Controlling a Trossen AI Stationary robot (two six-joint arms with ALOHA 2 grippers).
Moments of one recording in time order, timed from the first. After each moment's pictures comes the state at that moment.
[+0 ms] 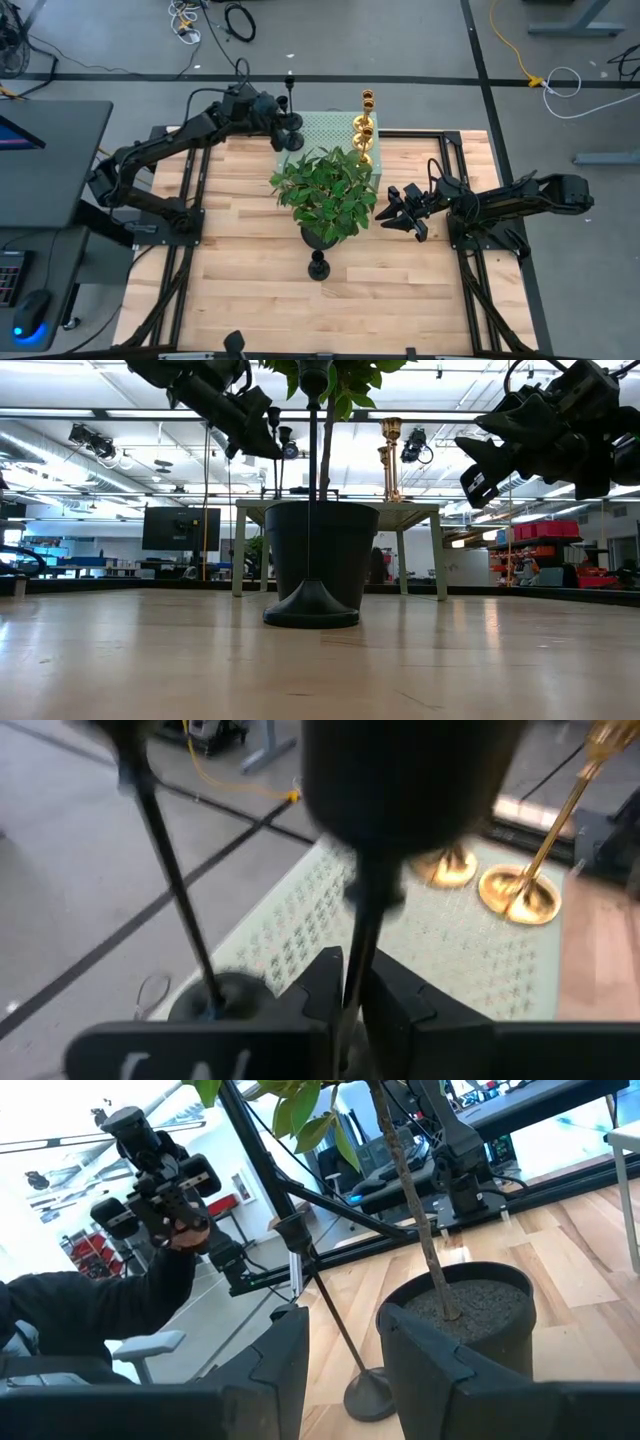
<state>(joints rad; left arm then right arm) 0.68 1.35 1.10 -0.17 0.13 0.05 -0.22 1.13 0.09 1.11 -0.61 0.45</state>
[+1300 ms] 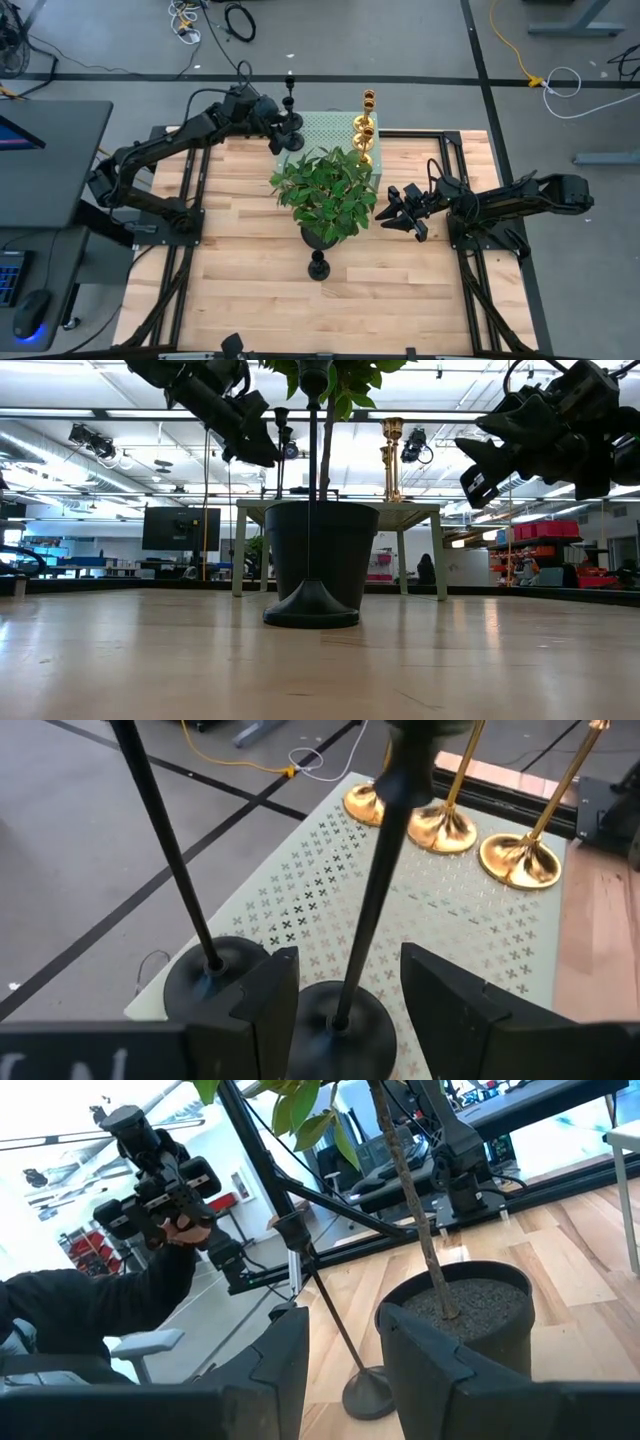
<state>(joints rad) 0.68 1.35 1.10 -0.24 0.14 0.07 -0.22 1.13 0.09 1.10 -0.61 0.44</state>
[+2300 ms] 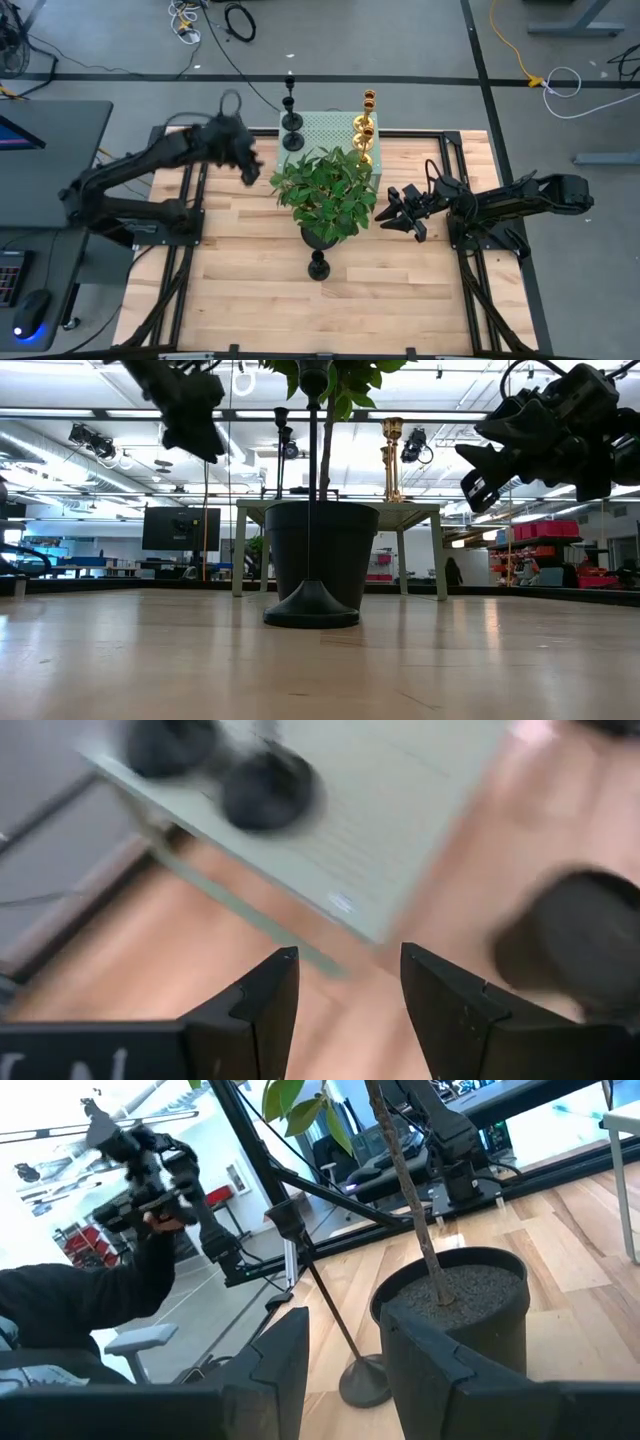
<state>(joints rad) 0.51 1.06 1.02 -0.74 0.00 -0.11 -0.22 1.13 0.09 1.07 -0.61 0.44</state>
